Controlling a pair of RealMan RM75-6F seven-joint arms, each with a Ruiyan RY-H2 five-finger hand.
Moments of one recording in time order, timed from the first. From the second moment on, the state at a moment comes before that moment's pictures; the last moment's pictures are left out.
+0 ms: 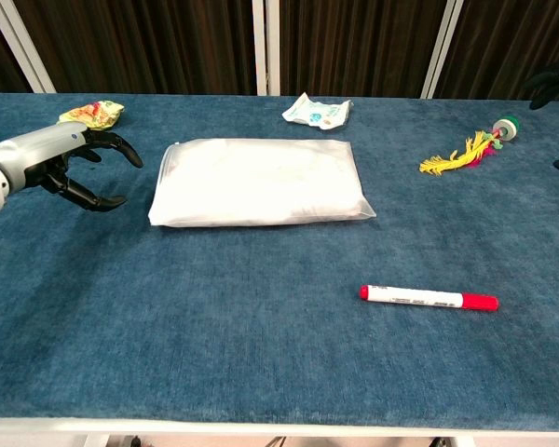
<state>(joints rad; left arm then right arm) -0.58 -1.63 -0.21 -1.35 1.10 0.94 0.02 0.40 -1.27 0.11 -1.63 -1.37 1.20 -0.12</state>
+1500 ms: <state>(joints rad) -0.71 -1.94 -0.20 -0.86 1.29 0.92 -0.24 0.42 -1.31 0.13 -1.60 -1.34 1.17 -0.09</state>
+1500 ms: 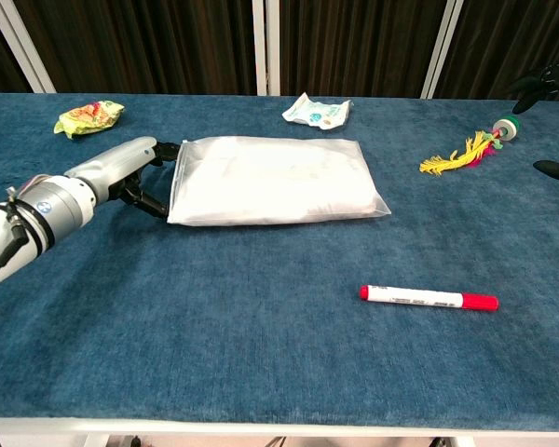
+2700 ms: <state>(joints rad) -0.60 -1.92 -0.11 -1.04 1.44 1.15 -0.26 0.57 -1.66 0.21 -1.39 -1.06 1.02 -0.28</state>
